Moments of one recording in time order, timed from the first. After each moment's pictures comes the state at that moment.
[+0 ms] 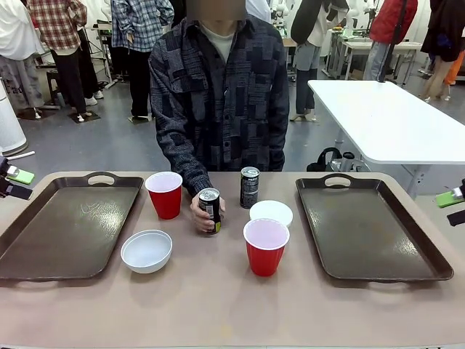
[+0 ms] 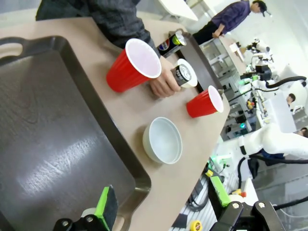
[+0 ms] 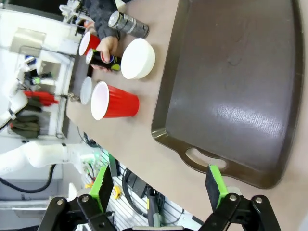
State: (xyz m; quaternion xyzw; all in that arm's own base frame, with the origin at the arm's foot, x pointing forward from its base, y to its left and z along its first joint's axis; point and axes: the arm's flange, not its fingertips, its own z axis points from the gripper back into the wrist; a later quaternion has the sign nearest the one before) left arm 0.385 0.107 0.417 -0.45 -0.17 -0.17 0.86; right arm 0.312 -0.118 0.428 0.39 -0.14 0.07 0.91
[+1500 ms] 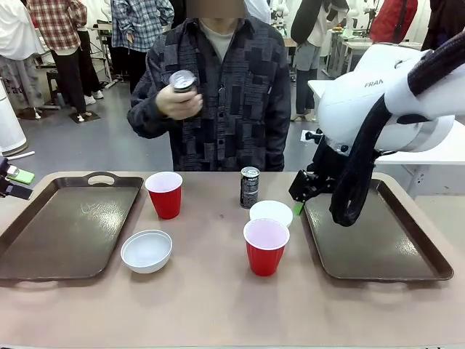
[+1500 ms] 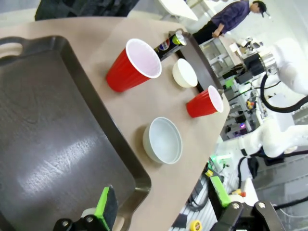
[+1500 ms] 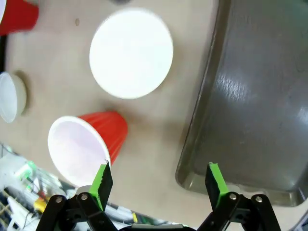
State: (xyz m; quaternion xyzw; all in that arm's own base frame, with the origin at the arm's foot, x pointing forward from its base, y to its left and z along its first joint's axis) left arm 0.386 0.108 0.417 -0.45 -0.17 -0.17 0.86; right arm 0.401 0.175 0.427 0.09 -0.04 0.10 0.99
